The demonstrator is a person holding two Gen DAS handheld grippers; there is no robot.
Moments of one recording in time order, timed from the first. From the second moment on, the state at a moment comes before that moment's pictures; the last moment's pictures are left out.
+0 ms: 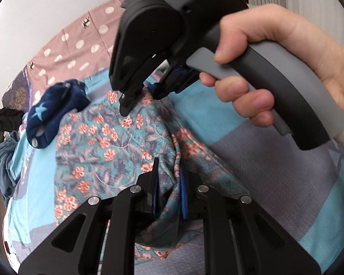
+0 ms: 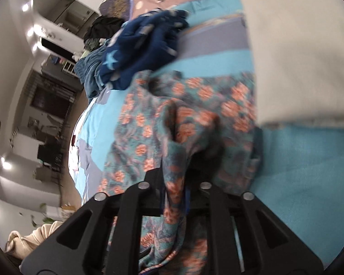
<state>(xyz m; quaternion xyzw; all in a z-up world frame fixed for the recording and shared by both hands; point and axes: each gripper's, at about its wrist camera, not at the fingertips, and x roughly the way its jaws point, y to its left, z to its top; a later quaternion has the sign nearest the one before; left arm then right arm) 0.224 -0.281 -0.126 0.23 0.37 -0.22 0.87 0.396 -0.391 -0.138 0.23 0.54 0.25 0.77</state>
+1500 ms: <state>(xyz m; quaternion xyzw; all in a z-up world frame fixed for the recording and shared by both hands) 0.255 -0.084 -0.109 0.00 0.42 -0.31 0.85 0.230 -0.353 -0.109 0.09 0.46 0.29 0.84</state>
